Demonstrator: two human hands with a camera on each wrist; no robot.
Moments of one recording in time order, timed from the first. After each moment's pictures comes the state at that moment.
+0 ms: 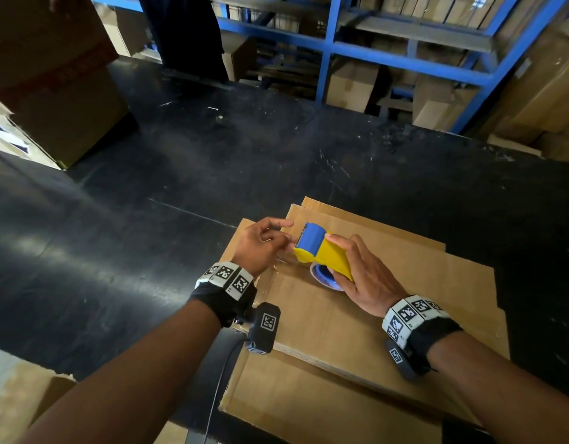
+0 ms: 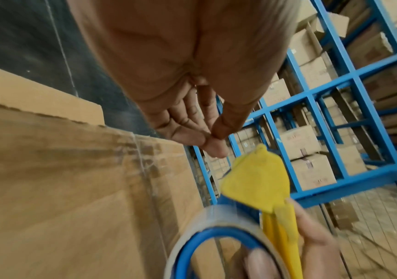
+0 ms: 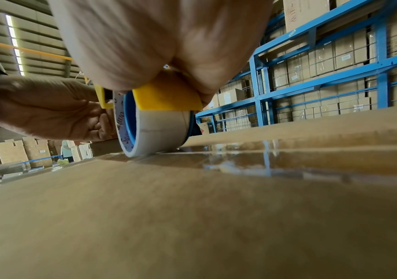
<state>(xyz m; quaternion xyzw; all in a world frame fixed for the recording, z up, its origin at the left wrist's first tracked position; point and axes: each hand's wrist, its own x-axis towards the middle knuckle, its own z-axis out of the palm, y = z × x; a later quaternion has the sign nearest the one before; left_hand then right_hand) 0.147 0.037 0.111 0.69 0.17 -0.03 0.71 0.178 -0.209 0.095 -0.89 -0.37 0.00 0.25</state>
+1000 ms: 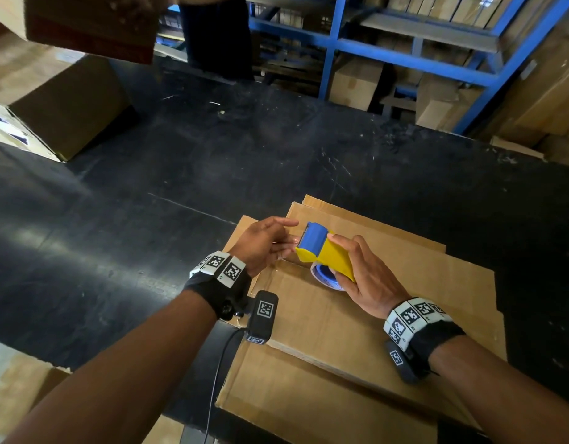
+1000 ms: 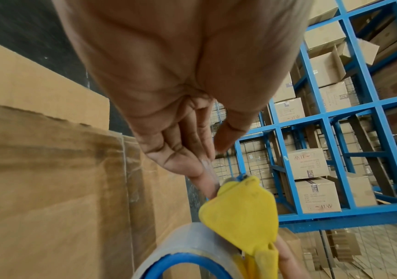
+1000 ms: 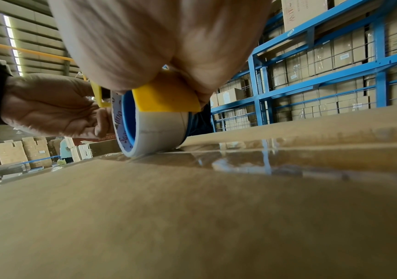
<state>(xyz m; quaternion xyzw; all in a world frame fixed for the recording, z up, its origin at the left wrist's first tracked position) 0.154 0.039 0.122 0.61 0.19 -0.14 0.76 0.178 -0.214 0.095 -0.89 -0.38 0.01 0.25</state>
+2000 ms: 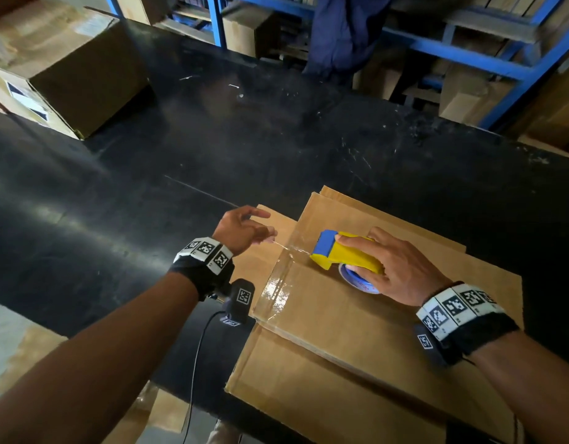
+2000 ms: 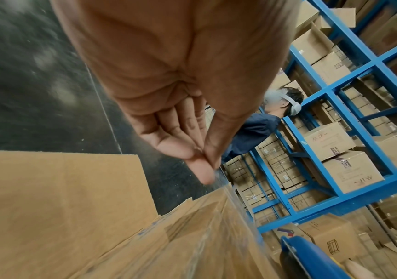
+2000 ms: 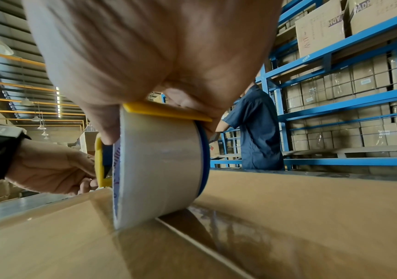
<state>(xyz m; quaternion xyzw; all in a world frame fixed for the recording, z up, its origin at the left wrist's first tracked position) 0.142 0.108 0.089 0.72 0.24 -0.08 0.64 0.196 -0.213 0.133 -0.89 -0.42 0.07 0.13</state>
